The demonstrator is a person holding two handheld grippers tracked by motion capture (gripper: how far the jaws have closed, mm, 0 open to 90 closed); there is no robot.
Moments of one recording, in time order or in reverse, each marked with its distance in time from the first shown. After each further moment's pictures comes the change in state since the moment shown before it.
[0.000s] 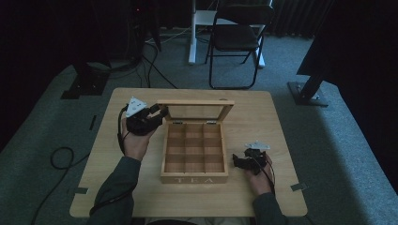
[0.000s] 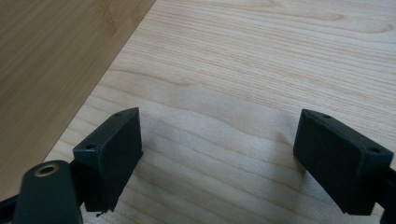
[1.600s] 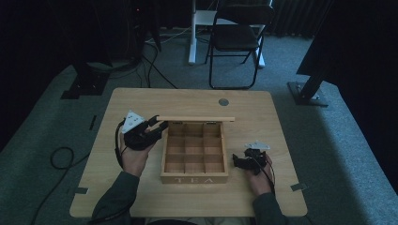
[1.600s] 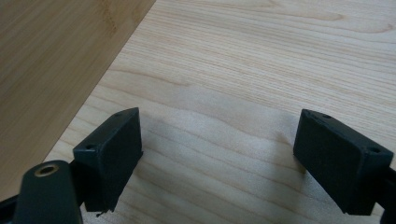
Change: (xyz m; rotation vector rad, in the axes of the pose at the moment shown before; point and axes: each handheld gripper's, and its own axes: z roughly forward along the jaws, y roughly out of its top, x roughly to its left) left arm -0.018 -0.026 -0.028 -0.006 -0.026 -0.035; right arm 0.000 0.000 0.000 0.000 0.000 -0.001
